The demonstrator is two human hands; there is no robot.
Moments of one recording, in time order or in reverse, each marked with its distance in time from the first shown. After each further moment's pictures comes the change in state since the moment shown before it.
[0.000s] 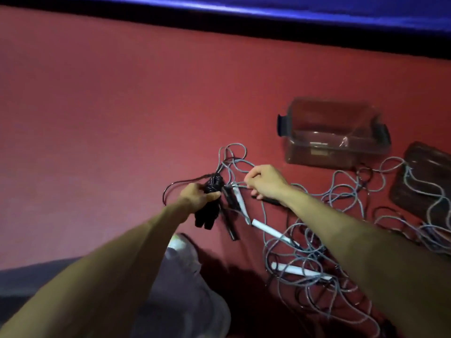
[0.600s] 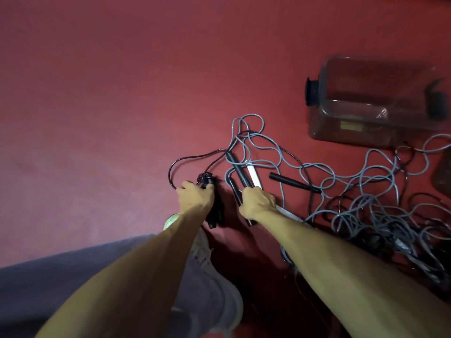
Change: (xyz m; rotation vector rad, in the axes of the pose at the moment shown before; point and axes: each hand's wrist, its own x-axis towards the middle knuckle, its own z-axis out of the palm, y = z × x) left_hand 0.032 -0.066 0.036 0.012 0.407 -0.308; right_hand 0.012 0.038 0.117 -0.661 -0.154 0.088
